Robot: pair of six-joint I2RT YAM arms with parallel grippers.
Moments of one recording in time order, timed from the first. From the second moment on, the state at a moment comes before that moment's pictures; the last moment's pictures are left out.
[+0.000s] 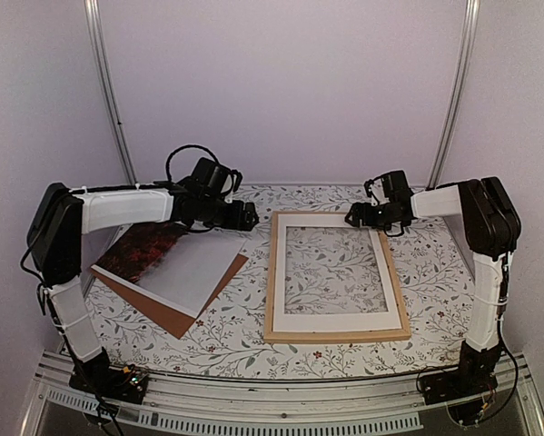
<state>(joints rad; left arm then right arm) -0.62 1.85 1.36 -0.27 -0.03 -0.35 0.26 2.11 1.38 -0.07 -0.24 0.25</state>
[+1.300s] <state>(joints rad) -0.44 1.58 1.03 -0.32 -0.13 -0.38 0.50 1.84 1.35 -0.23 -0.19 0.23</state>
